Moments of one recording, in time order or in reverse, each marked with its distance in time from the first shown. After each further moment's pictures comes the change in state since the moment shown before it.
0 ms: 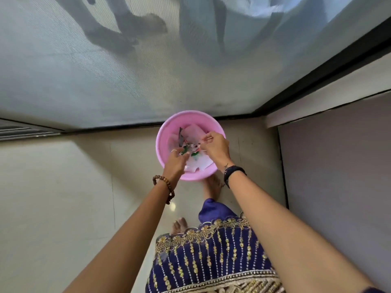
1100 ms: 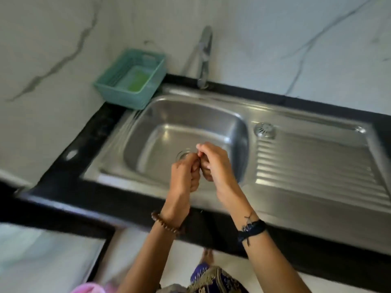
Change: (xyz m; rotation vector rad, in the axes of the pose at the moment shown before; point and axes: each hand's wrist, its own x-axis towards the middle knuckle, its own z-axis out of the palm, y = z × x) left_hand -0.660 0.206 0.337 0.356 -1.034 0.511; right_hand -0.605 -0.008 -0.521 1.124 0.965 -0.242
